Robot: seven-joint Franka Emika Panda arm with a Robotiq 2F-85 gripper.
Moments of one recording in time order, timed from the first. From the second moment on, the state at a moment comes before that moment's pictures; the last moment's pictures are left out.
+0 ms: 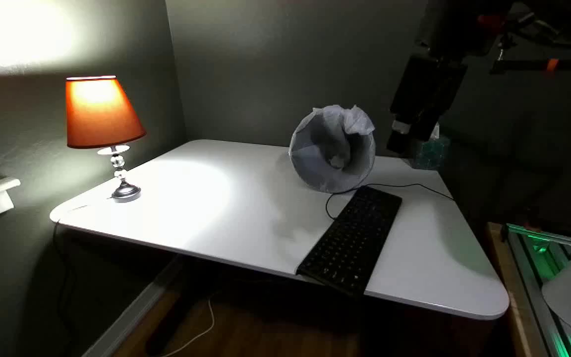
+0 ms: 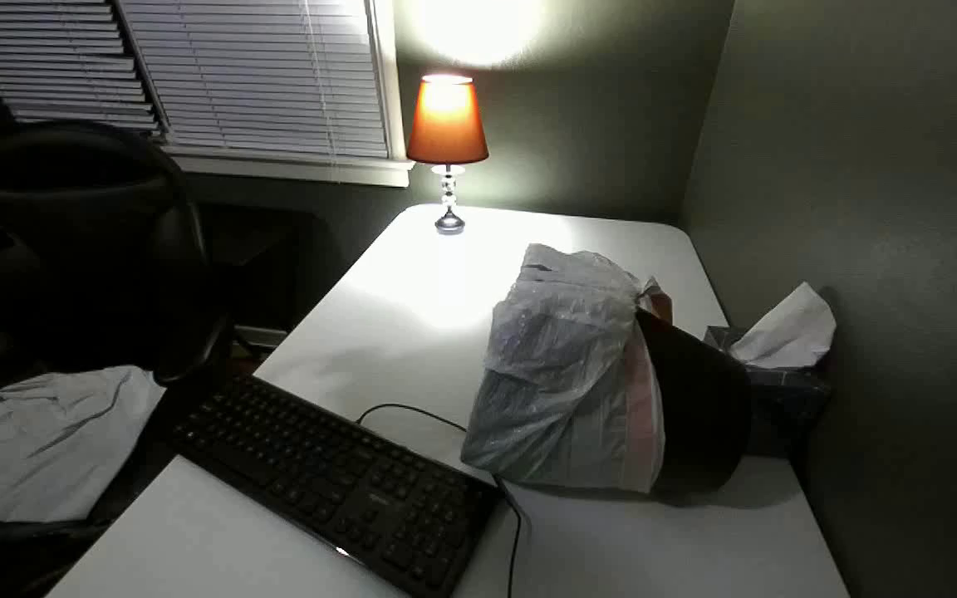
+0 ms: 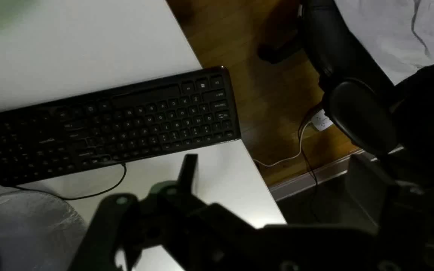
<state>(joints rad) 0.10 -0.79 0.31 -2.74 0.20 2.16 0.50</state>
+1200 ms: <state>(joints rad) -0.16 -0.79 0.25 -2.72 -0.02 2.31 0.52</state>
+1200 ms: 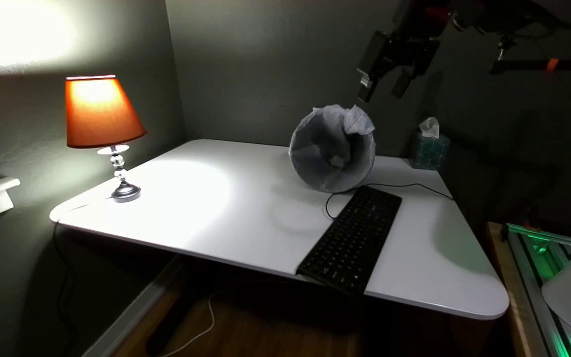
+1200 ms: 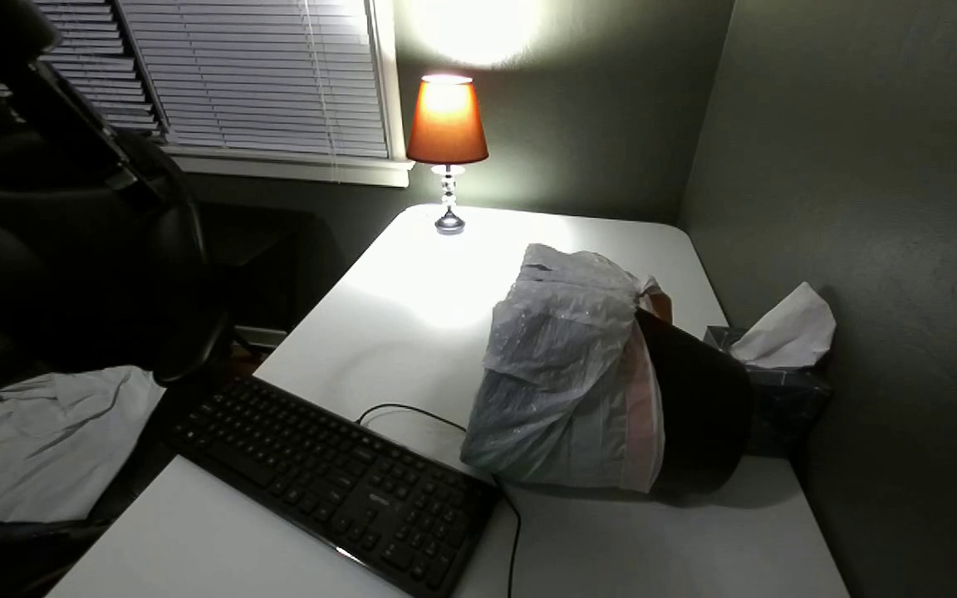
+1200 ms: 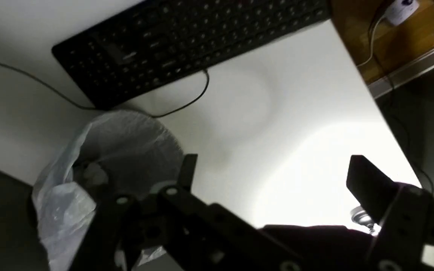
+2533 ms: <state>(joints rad) -0.39 -0.69 0.24 -2.66 -0.62 2.23 0.49</state>
